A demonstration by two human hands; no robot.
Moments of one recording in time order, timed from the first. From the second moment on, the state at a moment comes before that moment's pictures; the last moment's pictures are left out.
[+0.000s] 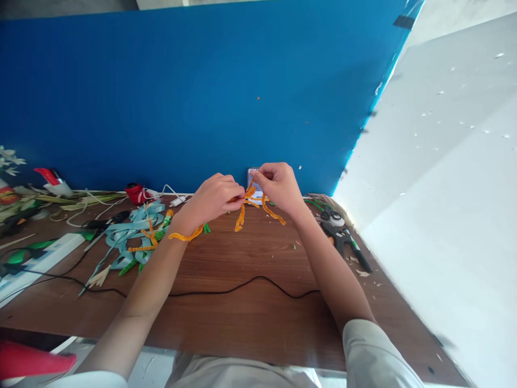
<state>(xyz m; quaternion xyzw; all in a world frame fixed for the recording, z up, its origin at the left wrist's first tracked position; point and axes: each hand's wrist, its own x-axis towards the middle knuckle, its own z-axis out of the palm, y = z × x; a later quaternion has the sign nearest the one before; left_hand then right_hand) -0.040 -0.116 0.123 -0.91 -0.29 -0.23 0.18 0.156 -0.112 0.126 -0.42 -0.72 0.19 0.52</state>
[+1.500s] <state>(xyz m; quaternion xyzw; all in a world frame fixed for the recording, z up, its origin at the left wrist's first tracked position) -0.036 -0.122 0.125 -0.81 -0.38 -0.39 -0.21 0.168 -0.114 0.121 -0.29 -0.86 -0.26 0.32</state>
